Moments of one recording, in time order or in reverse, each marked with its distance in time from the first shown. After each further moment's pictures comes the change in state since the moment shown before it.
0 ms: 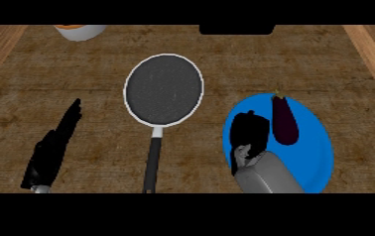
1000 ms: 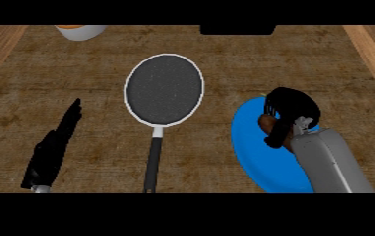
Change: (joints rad) left arm 0.008 -0.040 0.041 -0.008 -0.040 -0.047 0.001; right arm -0.055 -0.215 -0.299 0.048 -0.174 -0.072 -0.531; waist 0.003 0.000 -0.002
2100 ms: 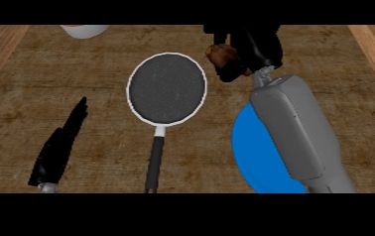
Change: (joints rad) left arm -0.016 -0.042 -0.002 -0.006 -0.048 -0.010 0.019; right arm -0.426 0.145 -0.018 0.110 0.098 -0.513 -0.308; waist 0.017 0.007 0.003
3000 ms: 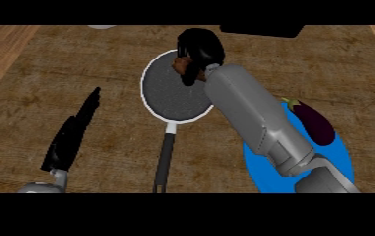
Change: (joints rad) left arm -0.092 -0.028 -0.019 0.028 -0.026 -0.050 0.022; right arm -0.325 0.087 0.237 0.728 -0.336 -0.265 -0.036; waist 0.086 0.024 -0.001
